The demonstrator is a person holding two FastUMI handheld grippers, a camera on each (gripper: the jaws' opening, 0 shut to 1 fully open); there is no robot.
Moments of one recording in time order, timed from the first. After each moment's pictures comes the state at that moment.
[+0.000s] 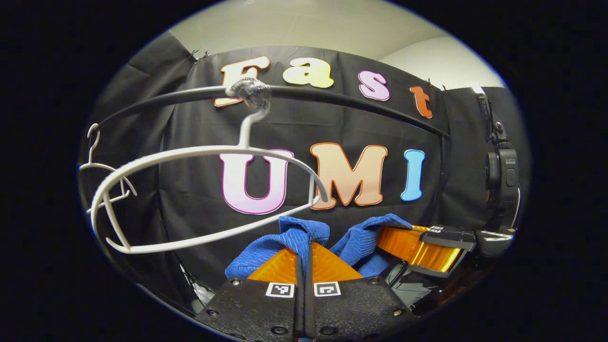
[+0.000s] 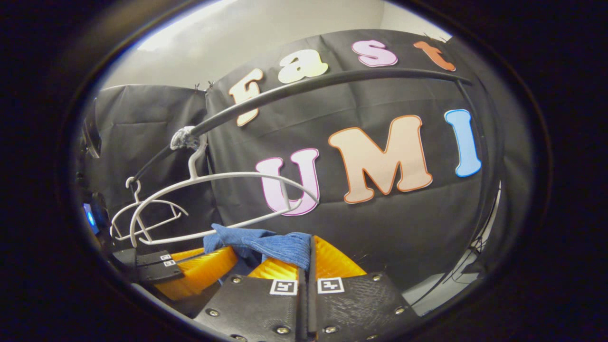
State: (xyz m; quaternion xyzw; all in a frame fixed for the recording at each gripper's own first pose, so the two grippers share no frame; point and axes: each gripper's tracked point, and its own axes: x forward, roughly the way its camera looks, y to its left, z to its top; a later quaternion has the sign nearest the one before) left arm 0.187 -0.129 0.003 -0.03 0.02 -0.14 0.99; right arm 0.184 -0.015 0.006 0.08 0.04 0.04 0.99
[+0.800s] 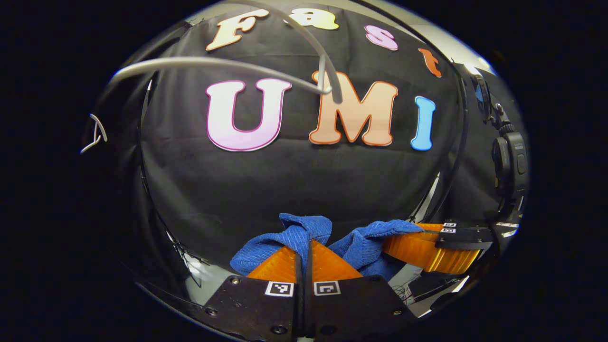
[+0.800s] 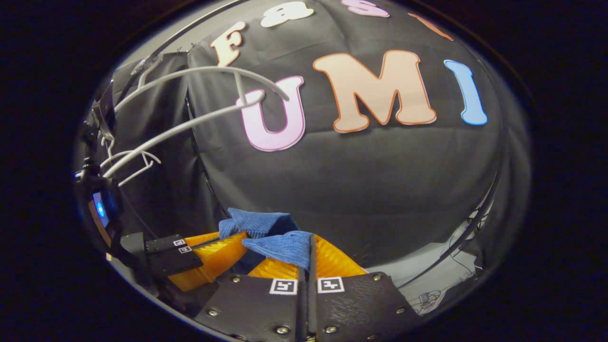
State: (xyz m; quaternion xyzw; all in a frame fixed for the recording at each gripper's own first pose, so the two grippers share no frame) left arm 0.226 -0.125 -0.152 -0.01 0.18 -0.15 0.97; right arm 0.216 -0.038 -0.151 0.06 0.22 0.03 0.97
